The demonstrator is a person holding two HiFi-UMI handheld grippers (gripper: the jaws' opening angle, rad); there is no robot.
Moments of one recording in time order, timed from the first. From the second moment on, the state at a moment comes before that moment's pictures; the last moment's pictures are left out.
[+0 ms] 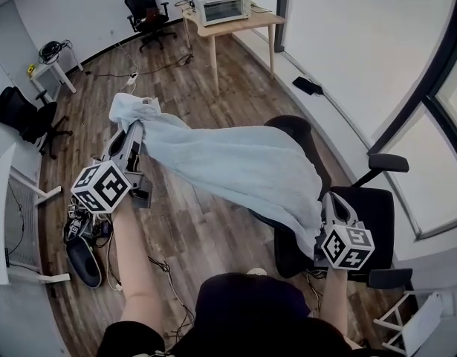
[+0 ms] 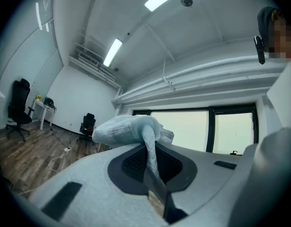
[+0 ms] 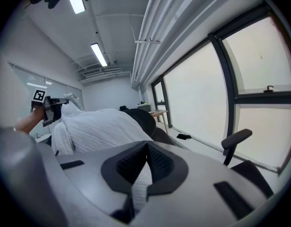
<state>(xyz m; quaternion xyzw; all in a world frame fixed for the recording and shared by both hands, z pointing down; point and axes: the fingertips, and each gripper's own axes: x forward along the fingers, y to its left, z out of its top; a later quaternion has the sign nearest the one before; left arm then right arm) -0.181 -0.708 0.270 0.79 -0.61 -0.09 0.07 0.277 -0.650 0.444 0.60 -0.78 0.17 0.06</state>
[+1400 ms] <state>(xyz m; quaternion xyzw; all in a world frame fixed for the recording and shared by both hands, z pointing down) -0.040 -0.645 0.582 0.76 -0.48 -0.05 0.43 0.314 -0.580 0.505 0.65 -0.72 0.21 0.11</state>
